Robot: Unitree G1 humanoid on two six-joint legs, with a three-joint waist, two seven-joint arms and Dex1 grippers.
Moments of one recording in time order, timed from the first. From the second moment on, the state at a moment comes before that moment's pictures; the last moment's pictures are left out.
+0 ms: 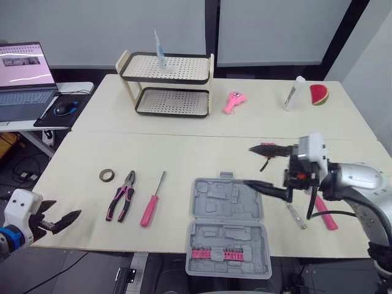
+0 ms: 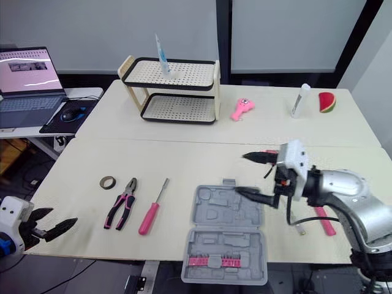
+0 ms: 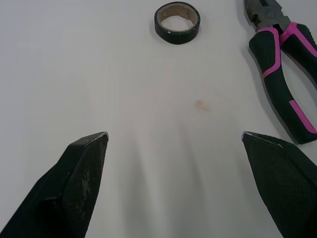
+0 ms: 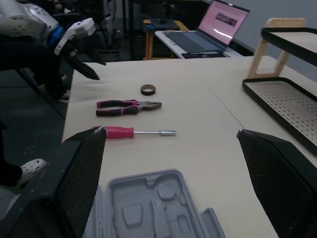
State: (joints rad) left arm 0.19 0.90 0.50 0.42 -0.35 0.12 -0.95; right arm -0.30 -0.71 -0.03 -0.56 0.63 0.56 0.95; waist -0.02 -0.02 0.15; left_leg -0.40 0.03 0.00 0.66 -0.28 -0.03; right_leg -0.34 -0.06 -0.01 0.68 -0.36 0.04
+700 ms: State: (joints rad) left arm -0.28 0.91 0.21 0.59 -0.16 0.06 -0.98; right arm -0.30 -0.70 0.06 -0.54 0.51 0.51 0.91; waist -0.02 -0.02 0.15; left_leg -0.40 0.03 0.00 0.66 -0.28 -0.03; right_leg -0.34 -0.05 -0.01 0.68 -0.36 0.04
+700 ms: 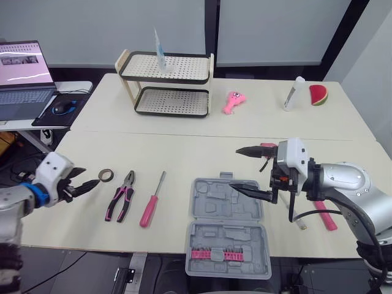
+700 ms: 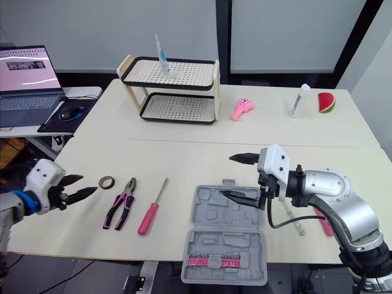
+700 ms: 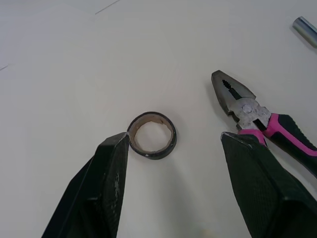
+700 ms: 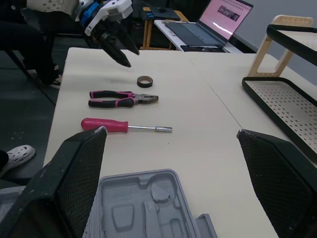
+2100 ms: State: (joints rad) left arm -0.49 0.89 -0.06 0.25 -0.16 0.00 -1.38; right arm -0.18 -0.75 0.08 -0.61 0.42 0.50 0.85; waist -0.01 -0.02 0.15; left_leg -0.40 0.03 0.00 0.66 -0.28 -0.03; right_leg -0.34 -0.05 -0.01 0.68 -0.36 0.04
